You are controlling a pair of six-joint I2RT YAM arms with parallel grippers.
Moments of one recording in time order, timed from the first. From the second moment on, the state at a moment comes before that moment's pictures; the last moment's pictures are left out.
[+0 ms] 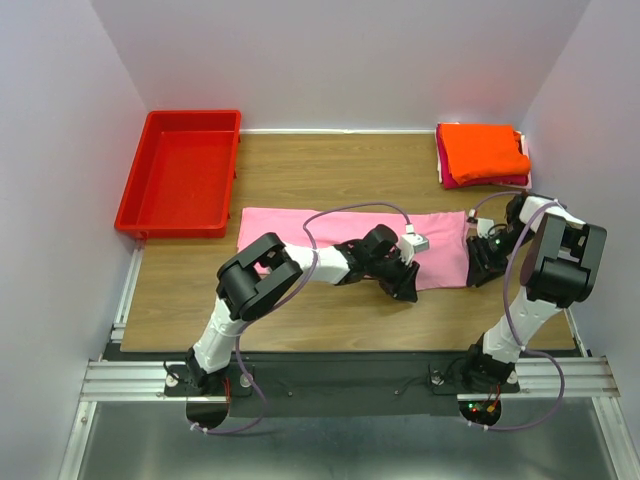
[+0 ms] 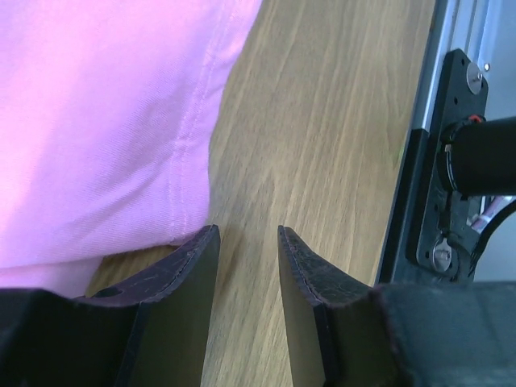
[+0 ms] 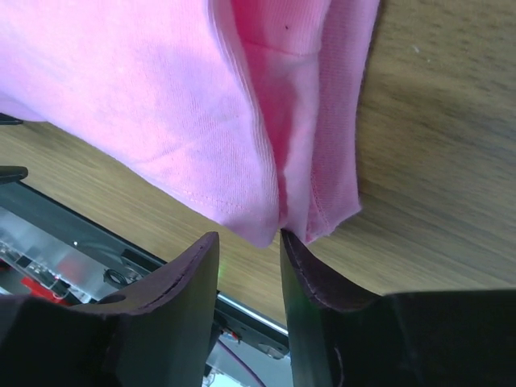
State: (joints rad) left arm -1.01 2.10 1.27 0.20 0.54 -0.34; right arm -0.36 1.84 1.18 -1.15 -0.39 -0.58
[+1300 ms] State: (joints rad) left arm -0.98 2.03 1.28 0.21 0.45 -0.42; right arm -0.36 1.83 1.29 -1.20 -0.45 -0.57
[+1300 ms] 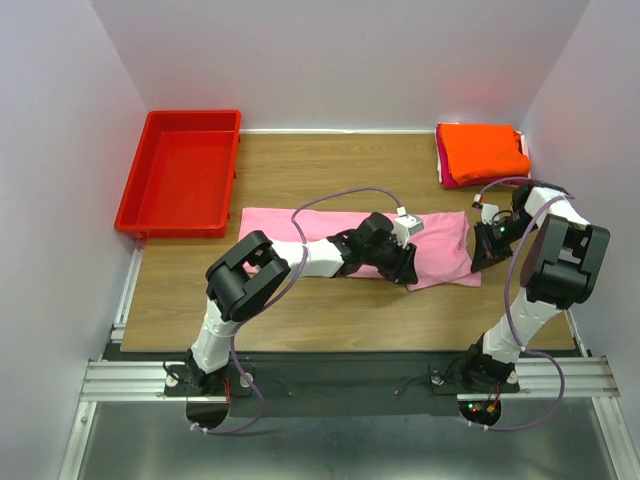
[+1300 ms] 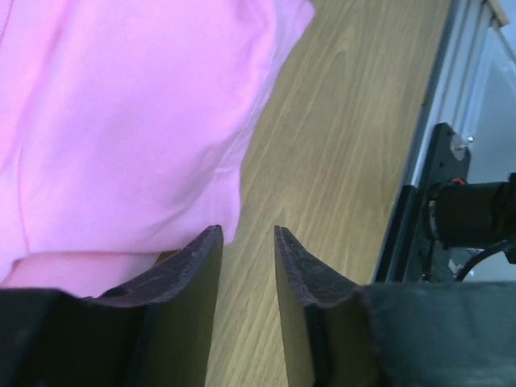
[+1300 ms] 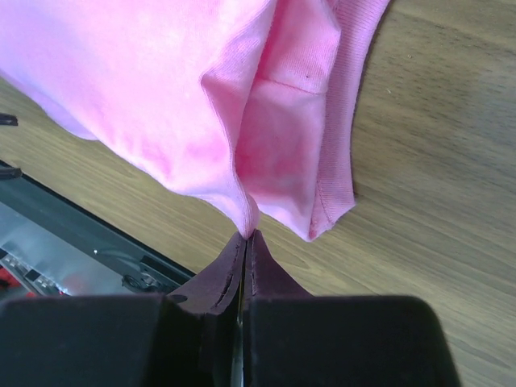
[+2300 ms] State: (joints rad) left arm -0.99 2.11 1.30 0.17 0.41 -0.47; right arm -0.36 1.83 1.29 -1.22 -0.48 -0.57
